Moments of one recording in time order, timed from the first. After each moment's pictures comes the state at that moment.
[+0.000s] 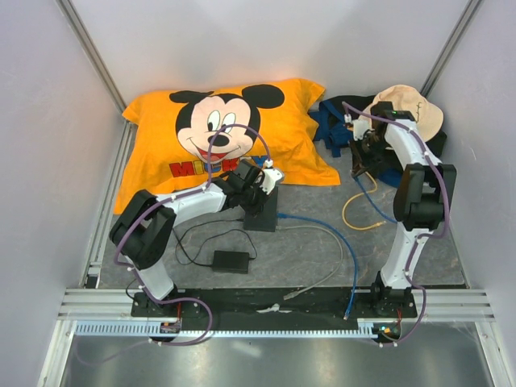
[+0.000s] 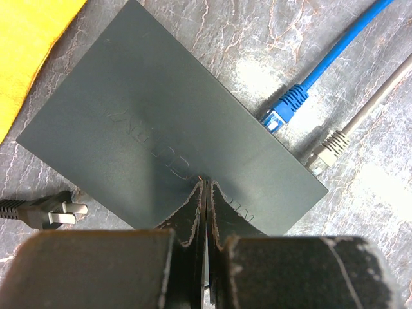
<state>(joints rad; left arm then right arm) -0.68 1.74 1.05 -0.25 0.18 0.15 -0.05 2.01 1.73 -1.09 -0.30 -0.34</state>
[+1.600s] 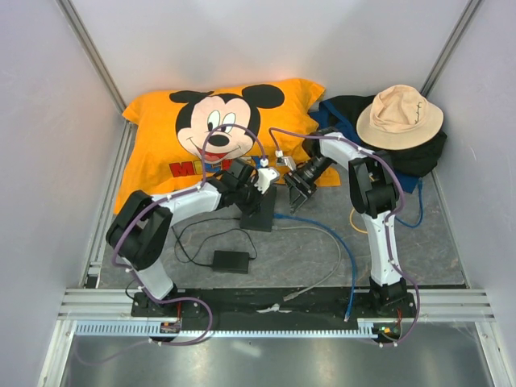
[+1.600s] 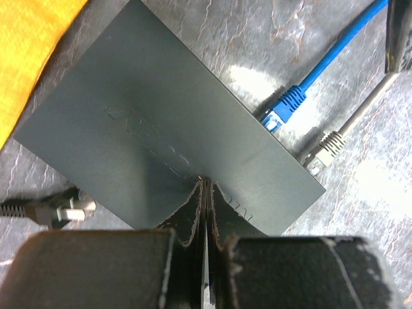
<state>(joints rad) -0.63 1.72 1.03 -0.25 0.25 0.20 0.34 2.33 1.83 -1.33 -0.81 -0.71</state>
